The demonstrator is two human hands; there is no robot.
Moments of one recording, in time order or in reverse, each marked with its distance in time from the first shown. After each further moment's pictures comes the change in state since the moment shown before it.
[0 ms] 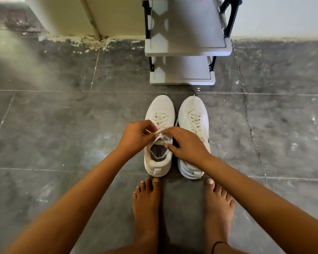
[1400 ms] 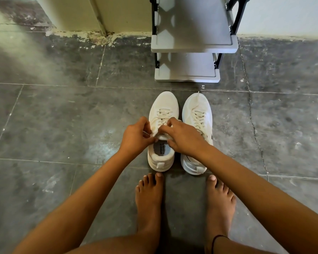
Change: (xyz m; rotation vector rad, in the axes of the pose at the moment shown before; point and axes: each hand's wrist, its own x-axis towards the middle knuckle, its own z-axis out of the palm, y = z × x) left_hand -0.019 -0.013 0.005 -0.056 0.046 -0.123; right_hand 0.018 -0.015 -0.002 -0.363 -0.184 -0.068
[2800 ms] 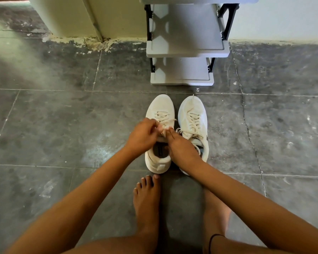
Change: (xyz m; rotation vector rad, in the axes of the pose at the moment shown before) left_hand 0.004 0.036 0.004 0.090 -0.088 0.151; right_hand -0.017 -0.009 0.030 0.088 -0.004 0.203
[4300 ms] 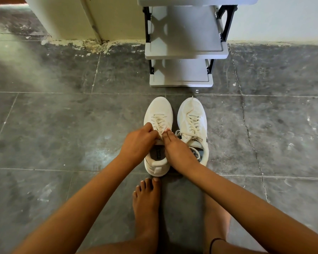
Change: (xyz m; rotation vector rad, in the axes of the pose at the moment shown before) left_hand -0.007 -0.011 0.000 0.654 0.007 0.190; right_hand 0.003 -0.007 0.003 -0.053 -0.019 0.003
